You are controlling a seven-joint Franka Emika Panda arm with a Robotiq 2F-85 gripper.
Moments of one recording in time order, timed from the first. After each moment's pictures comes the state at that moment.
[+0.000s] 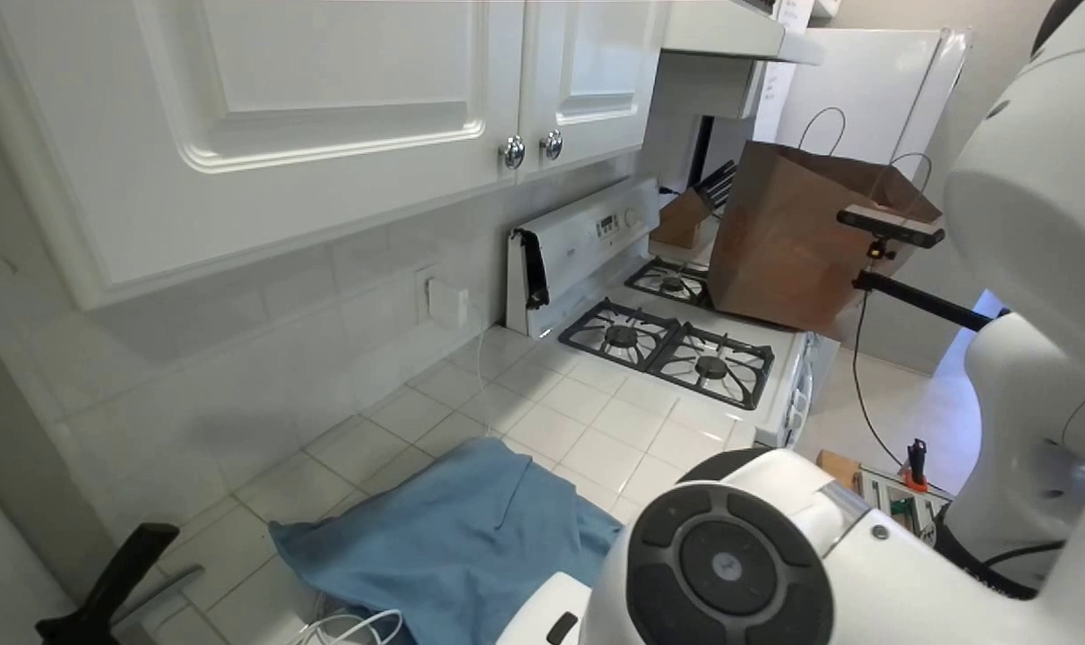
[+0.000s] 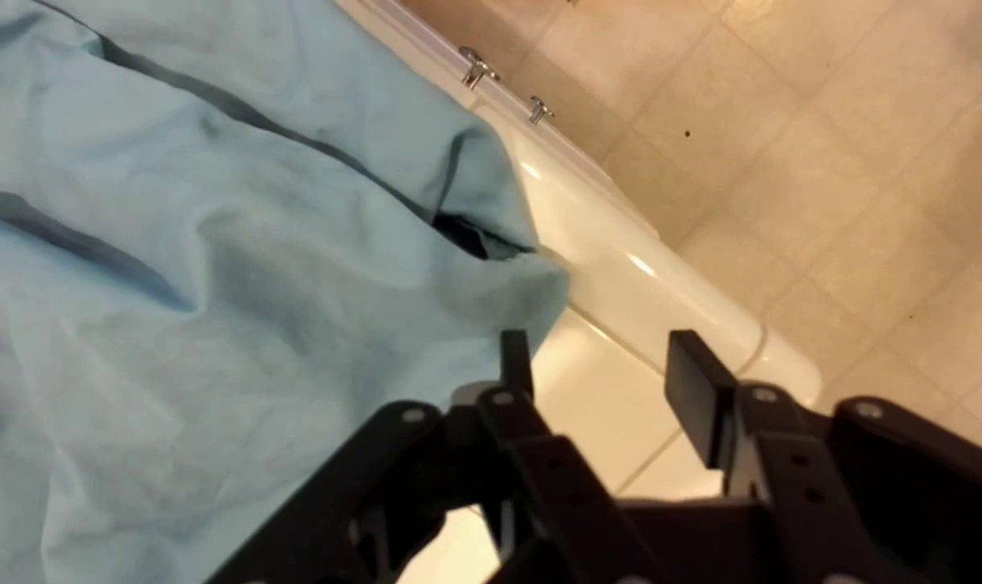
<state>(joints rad) 0.67 0.23 0.27 -2.29 -0.25 2.47 0.54</state>
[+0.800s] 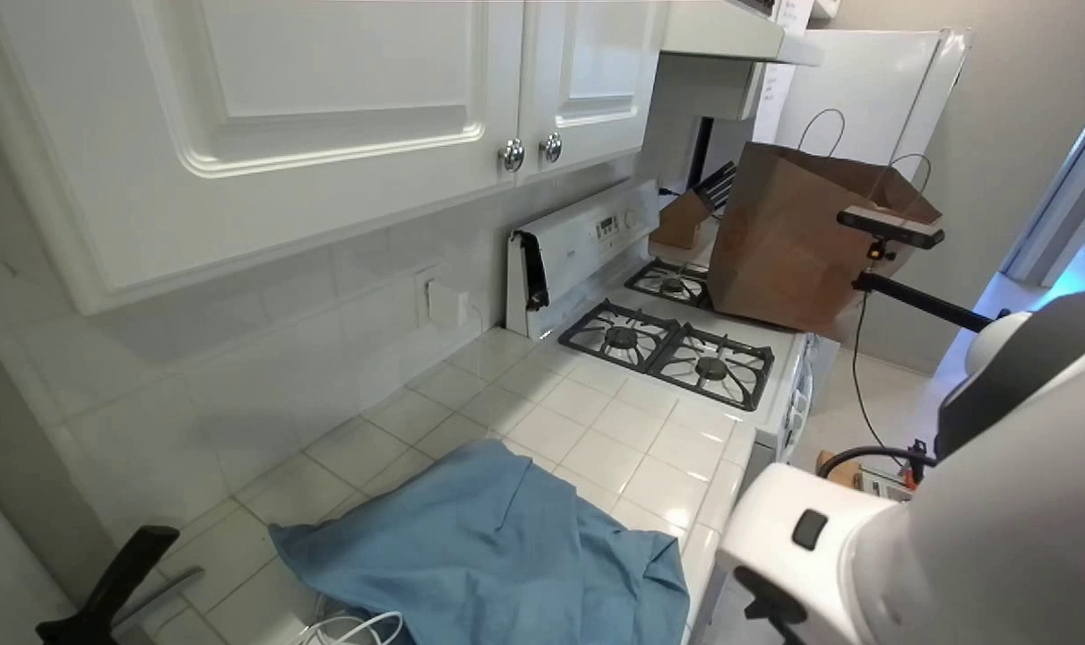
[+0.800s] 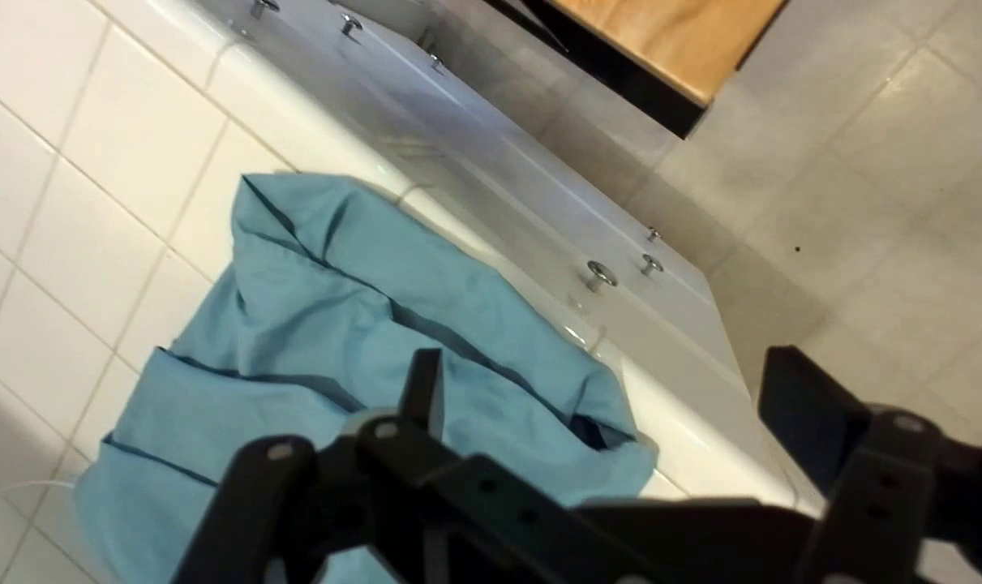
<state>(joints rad) 0.67 -0.23 0.40 -2.48 -0.15 2.04 0.56</state>
